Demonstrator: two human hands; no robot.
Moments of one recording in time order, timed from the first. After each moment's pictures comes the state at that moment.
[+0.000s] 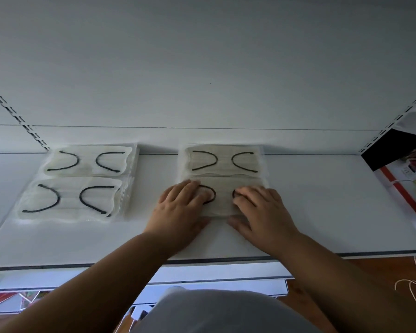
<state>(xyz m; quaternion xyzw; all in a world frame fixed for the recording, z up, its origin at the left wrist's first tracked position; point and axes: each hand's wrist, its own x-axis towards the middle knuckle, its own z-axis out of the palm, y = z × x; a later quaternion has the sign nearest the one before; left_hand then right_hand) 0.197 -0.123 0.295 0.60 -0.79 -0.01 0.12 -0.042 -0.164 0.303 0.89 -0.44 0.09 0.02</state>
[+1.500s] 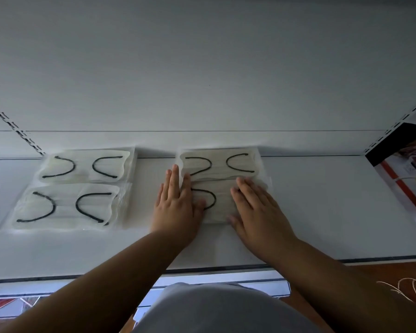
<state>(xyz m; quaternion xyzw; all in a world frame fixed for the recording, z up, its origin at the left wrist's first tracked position) 0.185 -0.148 0.290 0.72 -0.66 -0.14 0.15 -0.024 -0.165 0.300 0.87 -0.48 0.07 0.02</state>
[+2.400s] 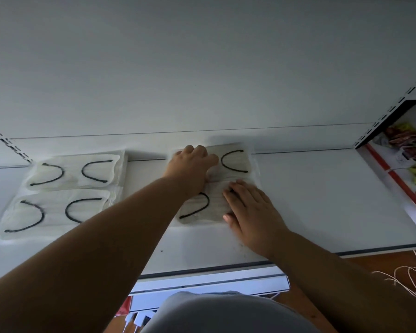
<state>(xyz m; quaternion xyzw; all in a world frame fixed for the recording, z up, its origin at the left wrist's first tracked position) 0.172 -0.247 0.323 0.59 -0.80 -0.02 0.03 -0.036 -0.174 0.287 0.88 -0.46 0.08 0.03</state>
